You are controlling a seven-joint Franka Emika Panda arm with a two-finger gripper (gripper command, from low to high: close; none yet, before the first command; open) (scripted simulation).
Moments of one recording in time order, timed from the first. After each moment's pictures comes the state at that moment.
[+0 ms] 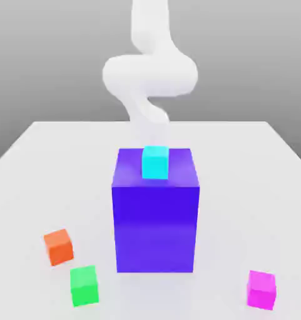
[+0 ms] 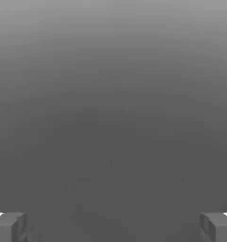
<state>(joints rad) 0.06 -0.71 -0.02 -2.31 0.02 2.33 0.71</state>
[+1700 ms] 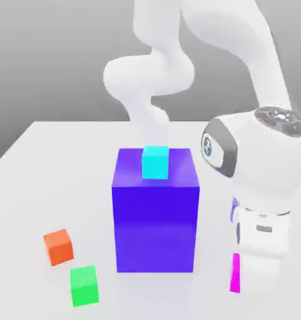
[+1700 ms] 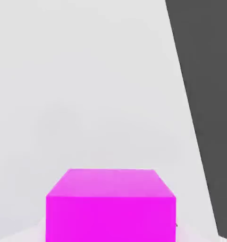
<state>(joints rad) 0.32 0.26 -0.06 -2.37 -0.03 2.62 -0.30</state>
